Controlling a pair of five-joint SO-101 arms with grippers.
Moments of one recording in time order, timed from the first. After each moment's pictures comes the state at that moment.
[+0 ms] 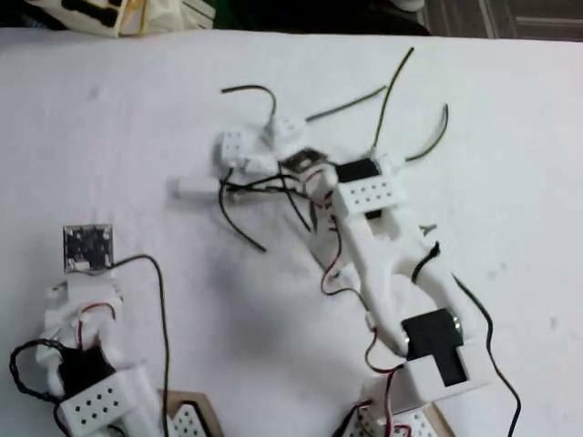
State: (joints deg) left arm -35.7 -93.1 94.7 53.2 -25.5; right arm -19.9 1.8 20.9 83.8 21.8
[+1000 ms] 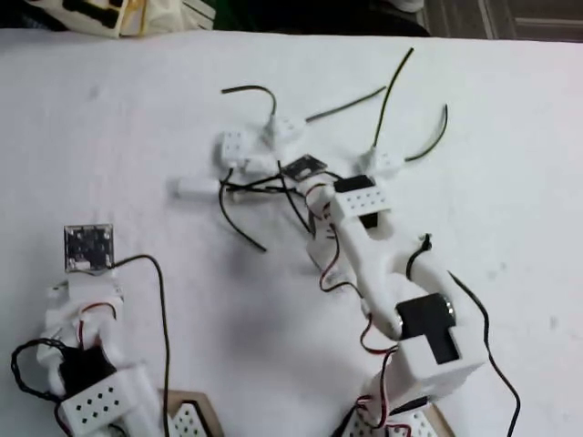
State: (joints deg) left arm -35.7 -93.1 94.7 53.2 -25.5; right arm -18.1 8.8 25.8 68.8 21.8
